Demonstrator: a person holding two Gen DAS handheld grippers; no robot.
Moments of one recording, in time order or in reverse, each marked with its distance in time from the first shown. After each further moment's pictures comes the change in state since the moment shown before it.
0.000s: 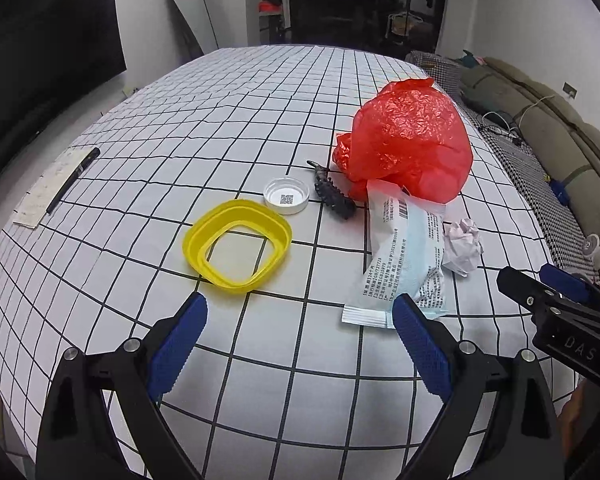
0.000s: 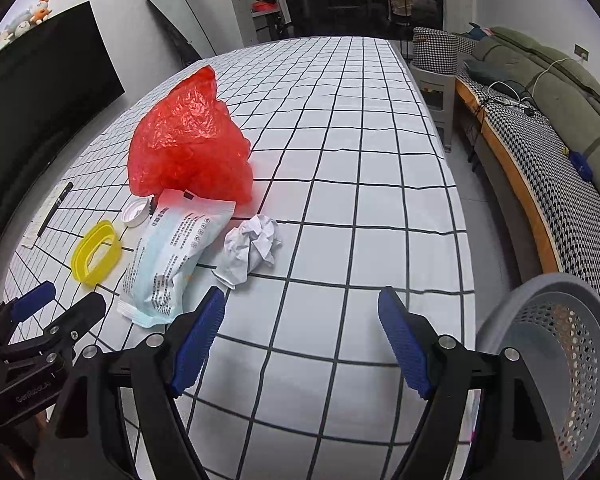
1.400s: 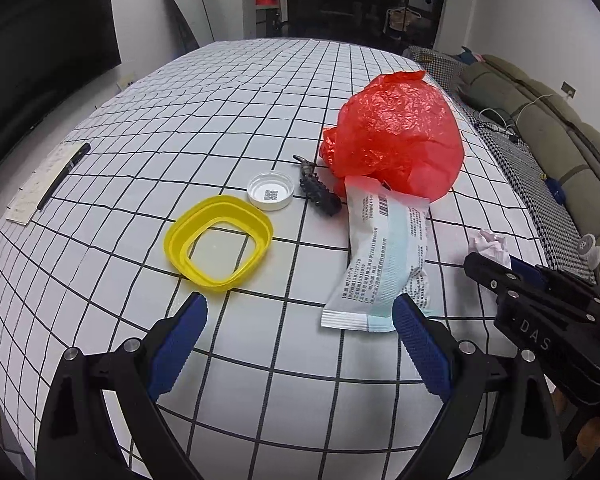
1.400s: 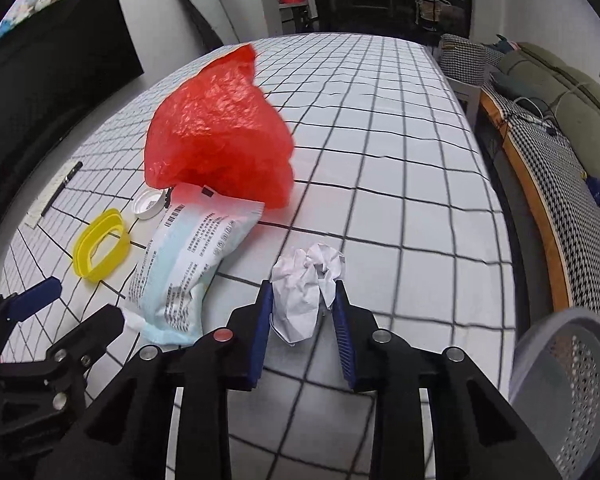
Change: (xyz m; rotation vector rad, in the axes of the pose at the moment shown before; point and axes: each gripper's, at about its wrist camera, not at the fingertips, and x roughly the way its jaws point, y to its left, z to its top) left arm 0.002 -0.014 0.001 0.001 0.025 -0.021; right arm 0.016 0.019 0.007 -0.072 0.011 0.033
